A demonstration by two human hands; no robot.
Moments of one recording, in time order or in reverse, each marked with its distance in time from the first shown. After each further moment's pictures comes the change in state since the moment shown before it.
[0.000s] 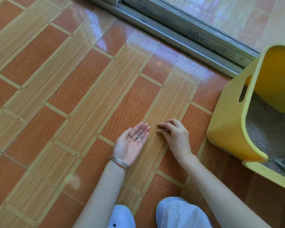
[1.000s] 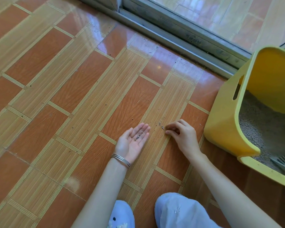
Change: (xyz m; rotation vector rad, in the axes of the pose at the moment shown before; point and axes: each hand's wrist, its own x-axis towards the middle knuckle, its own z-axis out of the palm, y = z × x) left_hand -0.006 -0.007 0.002 0.001 0.039 0.004; right_hand -0.008 0.018 -0.029 0.025 -0.122 0.073
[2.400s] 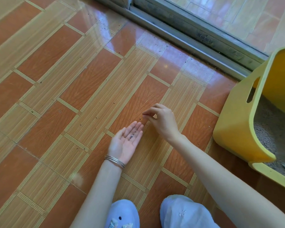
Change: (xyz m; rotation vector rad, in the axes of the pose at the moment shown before) left_hand -0.010 0.026 -0.019 -0.070 0.022 0.102; right_hand 0.058 -0.075 0.042 0.067 -0.084 -0.127
